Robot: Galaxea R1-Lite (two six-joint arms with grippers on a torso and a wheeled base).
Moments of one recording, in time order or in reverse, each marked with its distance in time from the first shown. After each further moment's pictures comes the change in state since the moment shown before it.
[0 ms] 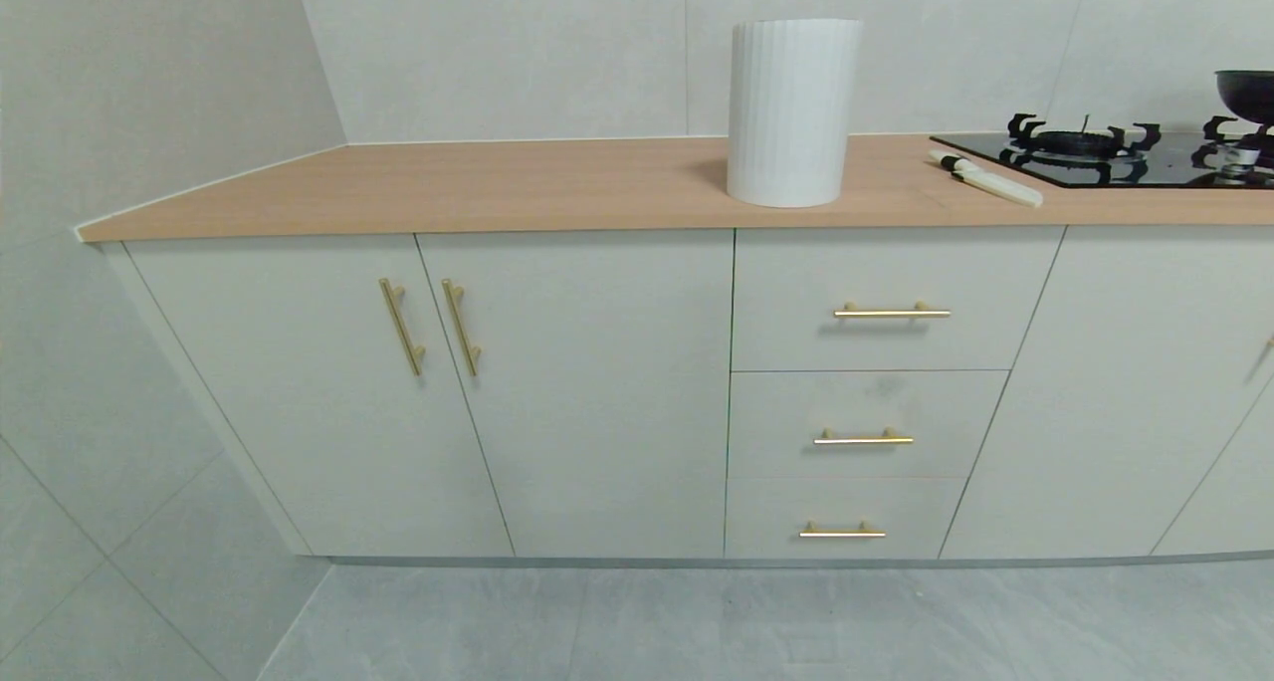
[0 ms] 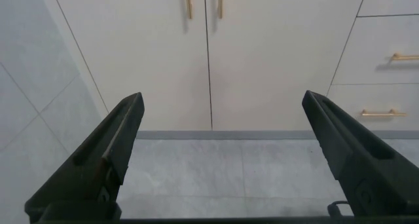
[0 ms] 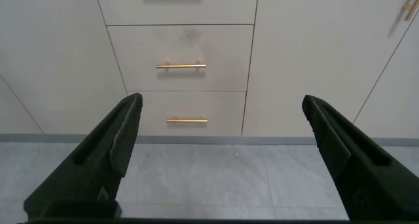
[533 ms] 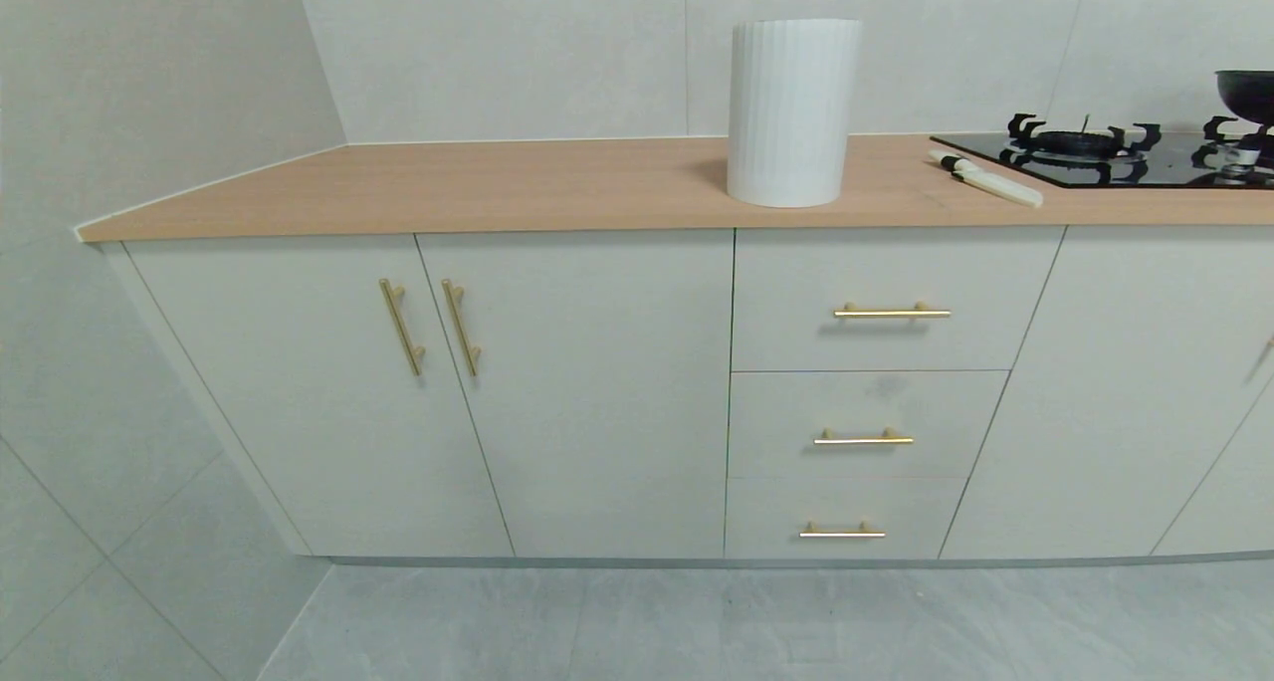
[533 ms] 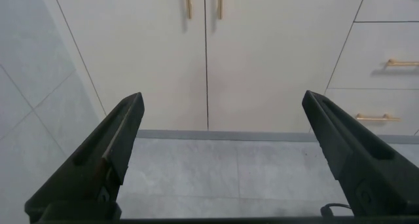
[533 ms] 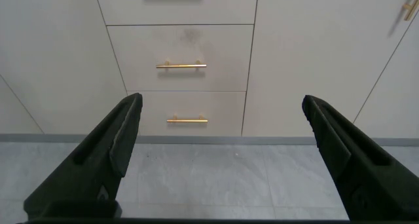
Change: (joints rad) left arm 0.000 0.000 0.000 -0.001 0.003 -0.029; right arm 0.000 0.000 0.000 0.001 0.000 -0.001
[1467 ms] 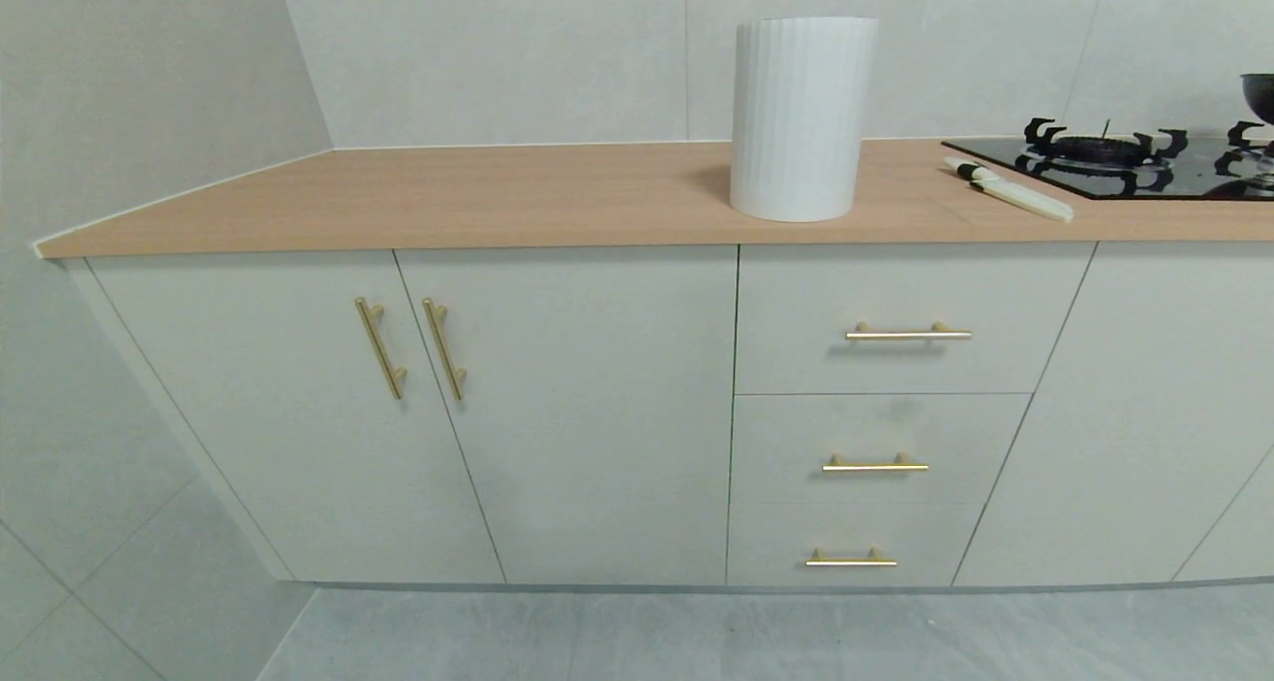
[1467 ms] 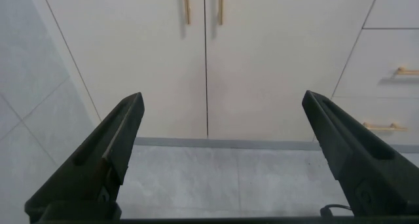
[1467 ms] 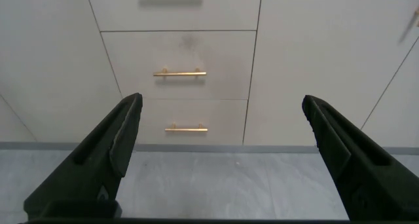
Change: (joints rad) left arm 0.000 0.000 0.000 -0.001 0.001 -0.001; right arm 0.000 0.001 0.000 0.001 0.000 0.000
